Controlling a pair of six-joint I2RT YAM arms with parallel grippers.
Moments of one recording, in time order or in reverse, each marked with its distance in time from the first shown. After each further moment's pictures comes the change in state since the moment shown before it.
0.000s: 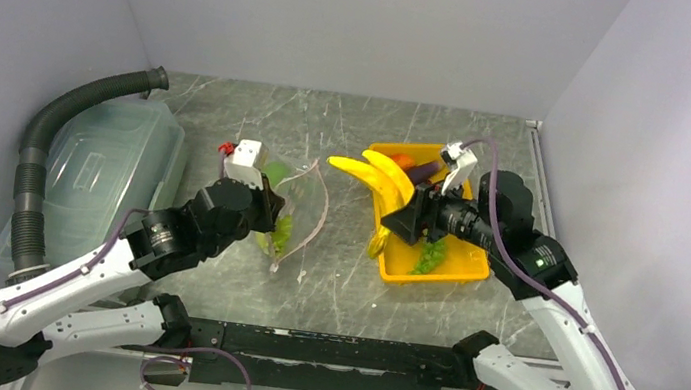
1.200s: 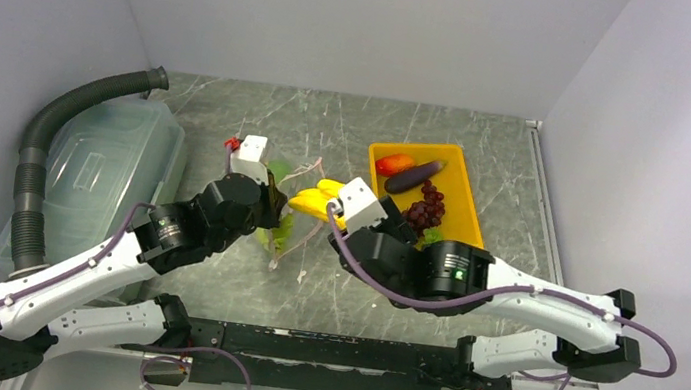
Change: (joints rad) left arm 0.001 0.061 0.048 -0.025 -0.016 -0.010; right arm 0.887 0.315 0.301 -0.373 1.159 -0.042
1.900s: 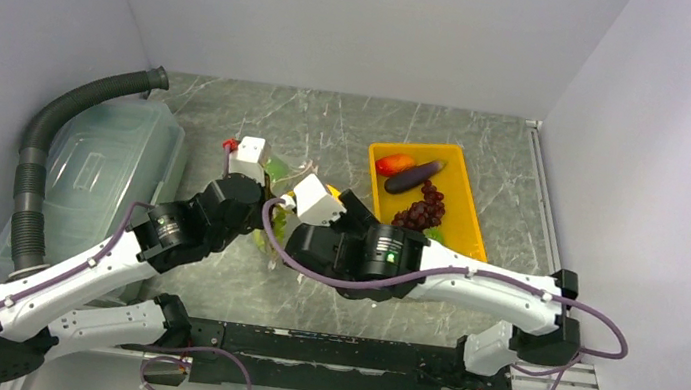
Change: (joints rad) left arm 0.016 -0.002 -0.001 -0.061 -0.026 0.021; right arm 0.025 0.301 0.246 -0.193 0.084 0.047
